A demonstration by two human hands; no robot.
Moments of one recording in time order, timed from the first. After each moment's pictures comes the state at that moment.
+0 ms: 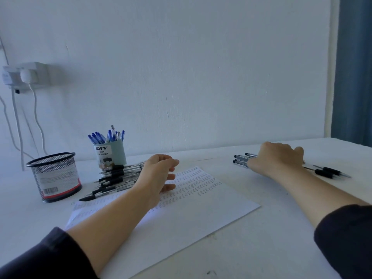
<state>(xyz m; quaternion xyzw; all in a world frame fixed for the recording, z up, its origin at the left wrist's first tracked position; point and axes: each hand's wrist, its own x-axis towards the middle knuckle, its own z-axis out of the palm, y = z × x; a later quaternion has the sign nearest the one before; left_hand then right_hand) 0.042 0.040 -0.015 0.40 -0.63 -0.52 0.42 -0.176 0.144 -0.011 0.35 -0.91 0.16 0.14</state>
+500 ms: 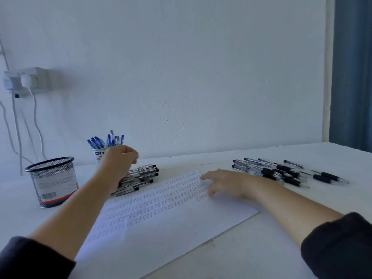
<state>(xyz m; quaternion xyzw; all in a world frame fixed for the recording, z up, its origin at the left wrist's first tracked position) 0.093 -0.011 0.016 0.46 -0.69 -0.30 0.47 -0.128 0.113 -0.025 0.62 -0.74 0.21 -0.18</state>
